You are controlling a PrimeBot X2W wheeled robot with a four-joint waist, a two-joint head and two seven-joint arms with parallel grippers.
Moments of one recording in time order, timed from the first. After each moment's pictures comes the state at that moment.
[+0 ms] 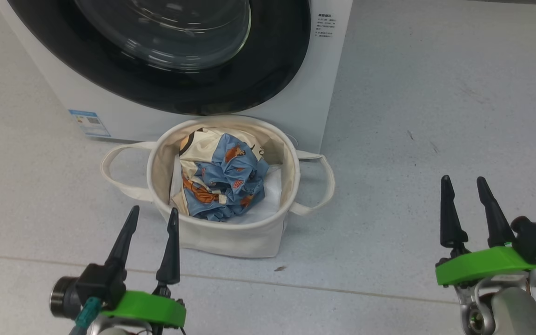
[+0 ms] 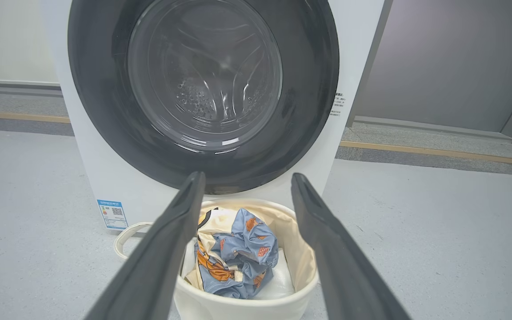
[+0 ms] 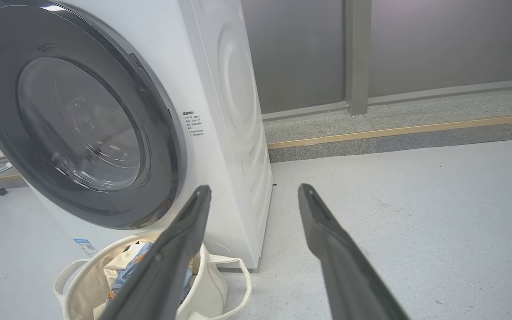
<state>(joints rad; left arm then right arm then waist) -0.14 0.04 -0.09 0.20 -0.12 -0.04 -0.26 -0.19 -0.05 -0.08 0.25 0.22 0.13 -0.26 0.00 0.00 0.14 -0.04</state>
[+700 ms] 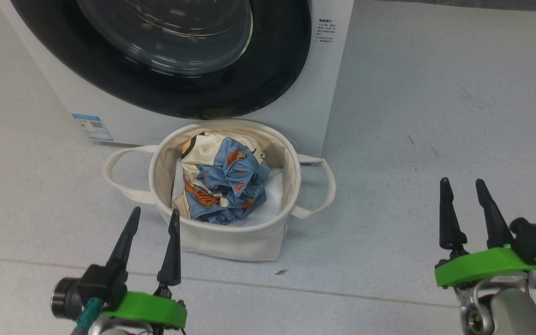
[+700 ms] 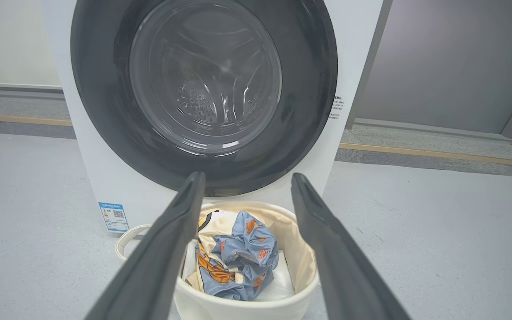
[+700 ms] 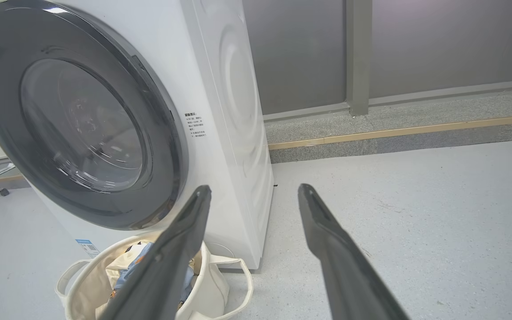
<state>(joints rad) -0.14 0.04 -0.10 0.20 -0.12 -0.04 -0.26 -0.19 -0.05 -0.07 0.26 0.22 0.13 -0.26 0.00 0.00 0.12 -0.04</state>
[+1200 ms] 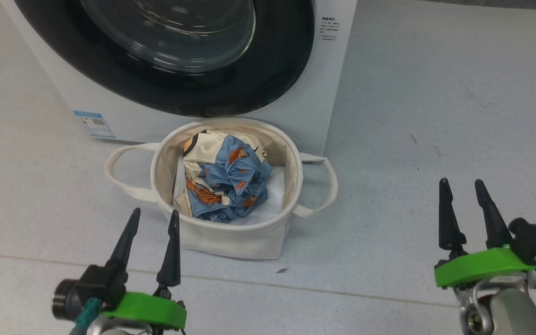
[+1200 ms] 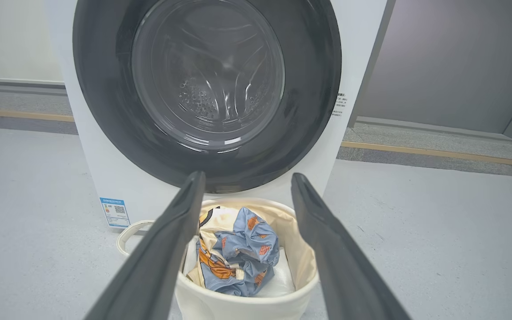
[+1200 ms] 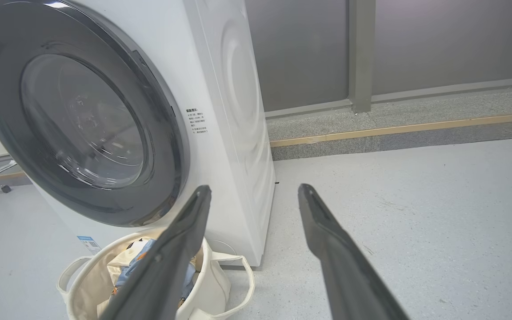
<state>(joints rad) -0.14 0.04 -0.10 0.20 -0.12 -0.04 -0.26 -0.19 -0.05 -0.07 0.27 0.22 0.13 -0.26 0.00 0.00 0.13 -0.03</state>
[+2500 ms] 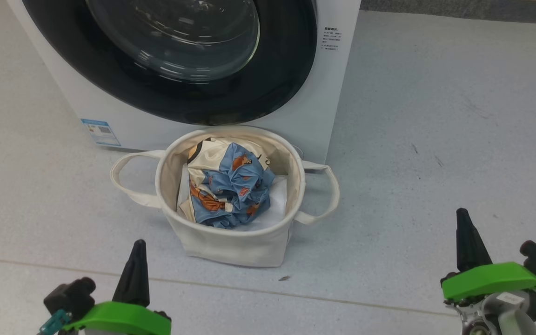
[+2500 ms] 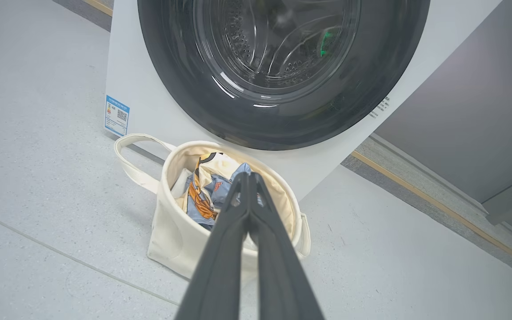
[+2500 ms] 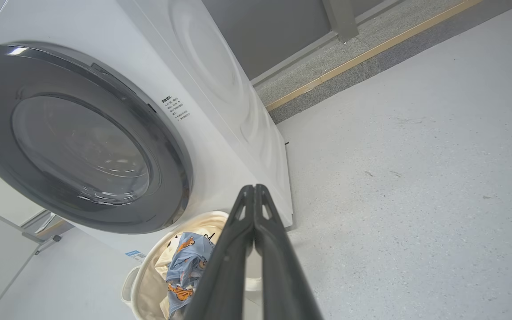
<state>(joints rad) -0.10 0.04 -0.06 0.29 -0.52 -0.06 -0.16 -0.15 -0.04 -0.08 0.33 0.57 0.13 -0.16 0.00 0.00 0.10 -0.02</state>
